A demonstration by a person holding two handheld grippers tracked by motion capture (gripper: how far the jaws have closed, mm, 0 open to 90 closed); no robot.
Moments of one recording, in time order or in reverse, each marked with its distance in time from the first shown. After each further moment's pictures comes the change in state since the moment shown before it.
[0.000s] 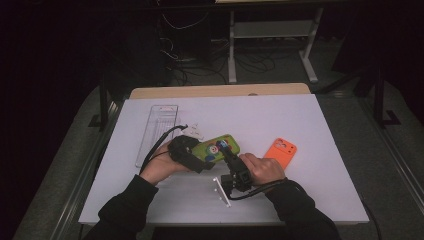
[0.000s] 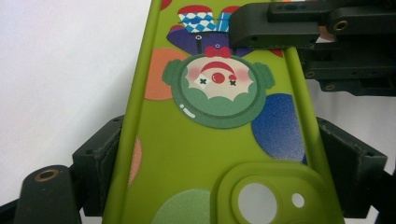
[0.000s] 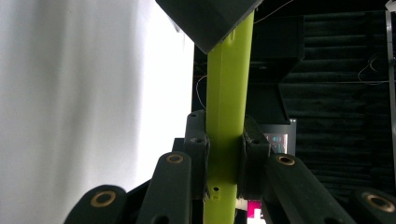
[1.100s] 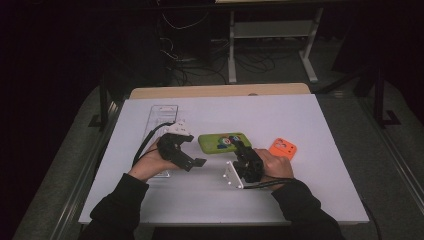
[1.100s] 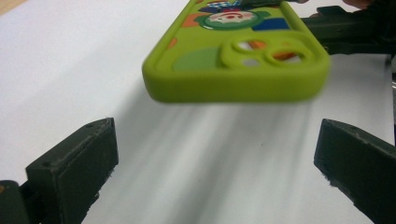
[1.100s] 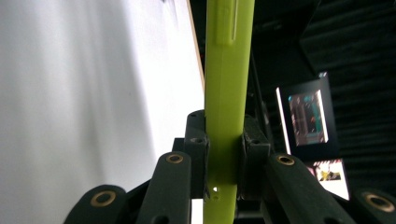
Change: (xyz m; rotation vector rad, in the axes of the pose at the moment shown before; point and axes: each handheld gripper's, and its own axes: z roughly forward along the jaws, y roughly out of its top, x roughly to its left) left arm 0.016 -0.013 -0.021 -0.103 0.009 0.015; right arm -0.020 -0.033 0.004 0.103 0.091 0.232
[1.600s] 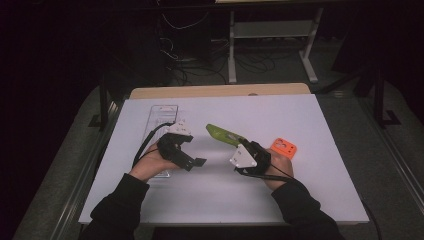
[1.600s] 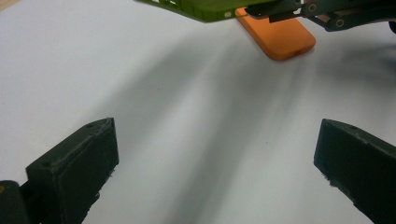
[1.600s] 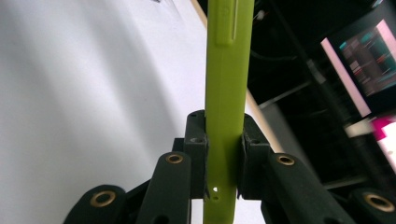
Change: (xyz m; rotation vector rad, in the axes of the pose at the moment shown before) left arm 0.000 0.000 0.001 0.011 0.018 -0.010; right arm -0.021 -0.012 0.004 0.047 0.163 0.440
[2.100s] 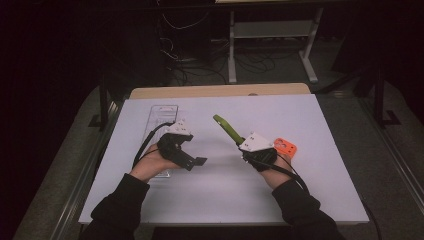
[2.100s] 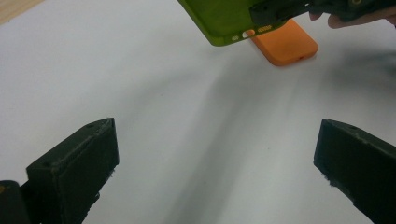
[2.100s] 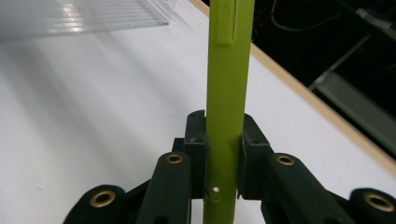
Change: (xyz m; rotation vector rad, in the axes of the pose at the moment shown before) left arm -0.003 0.001 0.000 -0.015 0.018 -0.003; right arm -0.023 -0.005 -0.001 -0.012 0.182 0.384
